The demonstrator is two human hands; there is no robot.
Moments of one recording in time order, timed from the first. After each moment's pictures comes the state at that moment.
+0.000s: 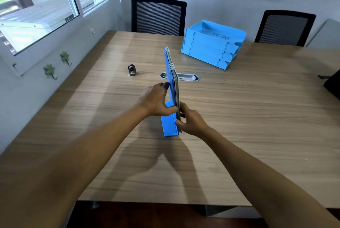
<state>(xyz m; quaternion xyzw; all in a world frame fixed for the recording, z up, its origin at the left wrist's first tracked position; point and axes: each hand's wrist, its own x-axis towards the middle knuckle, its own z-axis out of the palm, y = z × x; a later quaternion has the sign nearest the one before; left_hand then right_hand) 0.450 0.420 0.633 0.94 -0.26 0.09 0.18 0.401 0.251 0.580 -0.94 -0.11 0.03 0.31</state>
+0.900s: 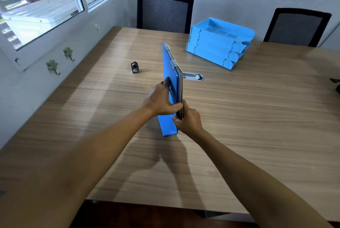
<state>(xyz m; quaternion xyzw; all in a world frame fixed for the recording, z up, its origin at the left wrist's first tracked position) 0.454 0.401 0.625 0.93 -0.19 0.07 0.31 0.411 0.264 0.570 -0.94 -0.05 -0.08 0.32</state>
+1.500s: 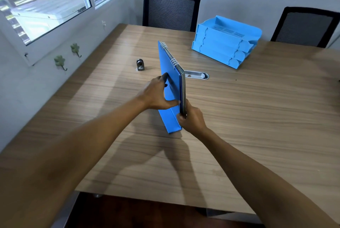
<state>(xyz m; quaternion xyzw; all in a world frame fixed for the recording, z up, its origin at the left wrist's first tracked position) 0.452 0.434 0.638 0.92 -0.20 0.04 0.32 0.411 0.271 0.573 -0.94 -0.05 -0.04 0.33</state>
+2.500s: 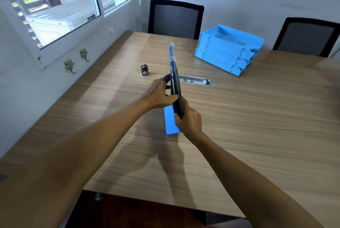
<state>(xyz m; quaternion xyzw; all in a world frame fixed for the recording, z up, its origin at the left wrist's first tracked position) 0.436 0.429 0.661 0.90 -0.16 0.03 0.40 0.404 0.289 0.585 -0.95 -0.04 -0.12 0.29</state>
